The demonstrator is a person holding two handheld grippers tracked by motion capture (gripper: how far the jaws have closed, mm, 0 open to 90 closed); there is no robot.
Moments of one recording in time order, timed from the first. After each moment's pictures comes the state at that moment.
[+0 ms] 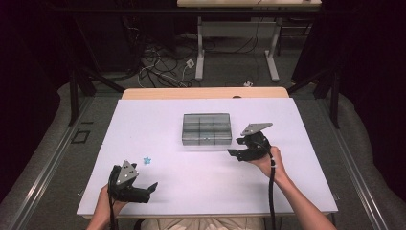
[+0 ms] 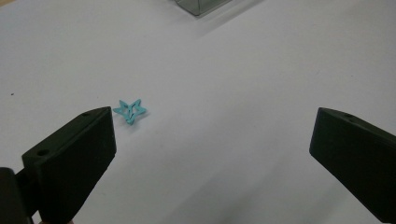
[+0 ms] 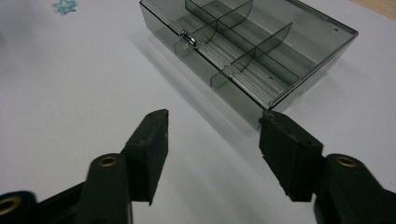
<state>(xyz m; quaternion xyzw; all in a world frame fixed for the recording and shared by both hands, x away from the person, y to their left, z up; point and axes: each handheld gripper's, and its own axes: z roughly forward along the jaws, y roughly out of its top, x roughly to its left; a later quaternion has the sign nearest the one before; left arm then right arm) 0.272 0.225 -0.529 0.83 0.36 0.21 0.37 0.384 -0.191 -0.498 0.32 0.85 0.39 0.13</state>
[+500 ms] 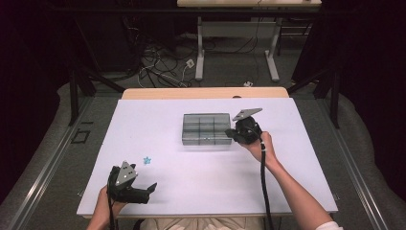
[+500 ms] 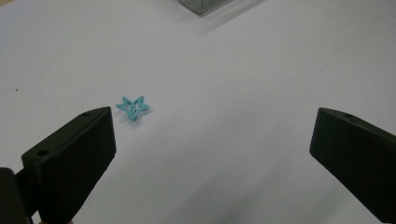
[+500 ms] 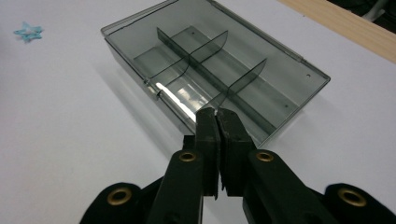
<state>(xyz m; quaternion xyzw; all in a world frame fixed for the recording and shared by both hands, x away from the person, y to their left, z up) 0.271 0.227 -0.529 0.83 0.37 0.22 0.37 0.427 -0.171 -0.487 0.33 0.85 0.39 0.15</state>
